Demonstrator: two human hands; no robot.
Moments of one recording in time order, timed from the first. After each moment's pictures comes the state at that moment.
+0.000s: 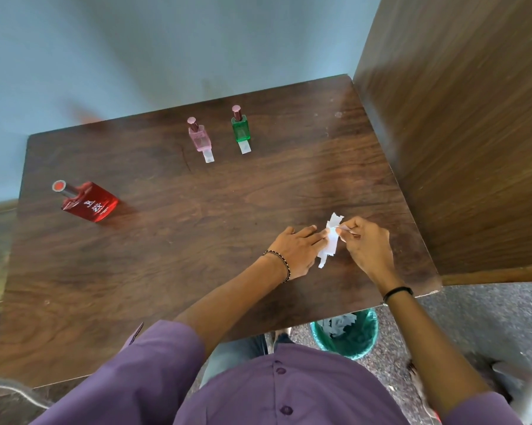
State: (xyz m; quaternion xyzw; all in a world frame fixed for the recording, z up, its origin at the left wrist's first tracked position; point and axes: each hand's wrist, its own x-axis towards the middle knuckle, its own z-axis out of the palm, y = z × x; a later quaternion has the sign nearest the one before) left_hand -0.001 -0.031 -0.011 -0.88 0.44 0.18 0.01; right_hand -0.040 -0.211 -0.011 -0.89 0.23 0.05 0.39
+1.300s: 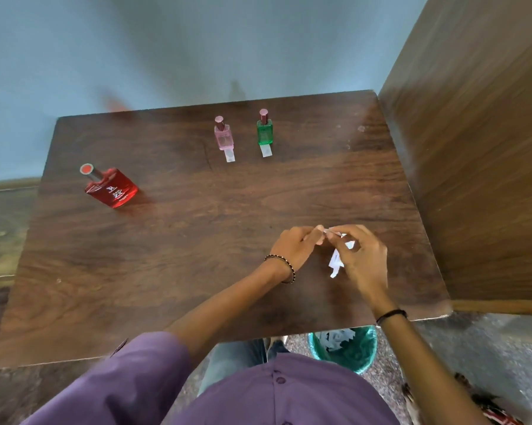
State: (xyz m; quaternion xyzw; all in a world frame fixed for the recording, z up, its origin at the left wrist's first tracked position) left_hand 0.004 -0.016 0.010 -0.83 0.04 0.27 -0.49; right_hand -0.045 -0.169 0.007 -0.88 0.14 -0.06 0.45
